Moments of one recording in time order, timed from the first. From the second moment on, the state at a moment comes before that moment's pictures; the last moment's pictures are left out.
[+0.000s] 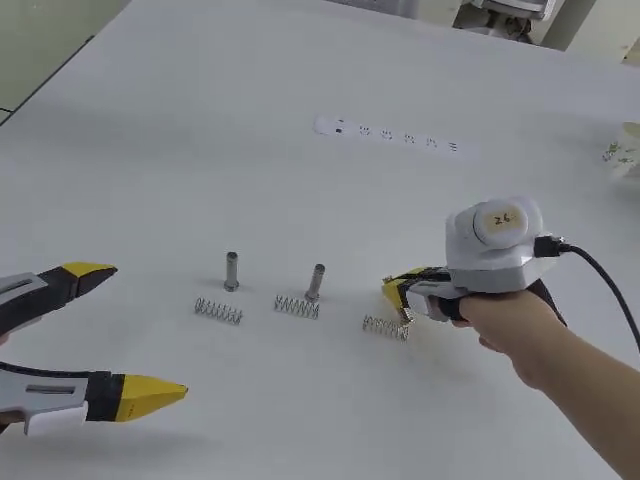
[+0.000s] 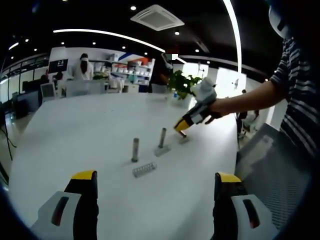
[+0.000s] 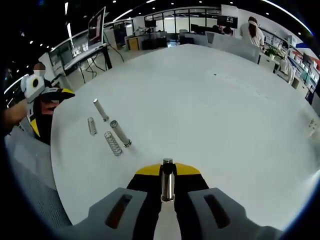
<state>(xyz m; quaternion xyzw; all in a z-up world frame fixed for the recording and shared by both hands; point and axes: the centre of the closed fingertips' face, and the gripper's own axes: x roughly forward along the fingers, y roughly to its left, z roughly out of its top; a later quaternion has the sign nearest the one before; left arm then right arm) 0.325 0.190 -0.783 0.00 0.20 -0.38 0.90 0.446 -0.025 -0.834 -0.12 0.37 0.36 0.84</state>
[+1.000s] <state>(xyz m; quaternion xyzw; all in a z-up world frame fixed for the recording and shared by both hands) 0.326 0.193 -0.783 0.00 0.20 -0.37 0.91 0.441 -0.023 -0.818 -0.12 0.32 0.37 0.86</state>
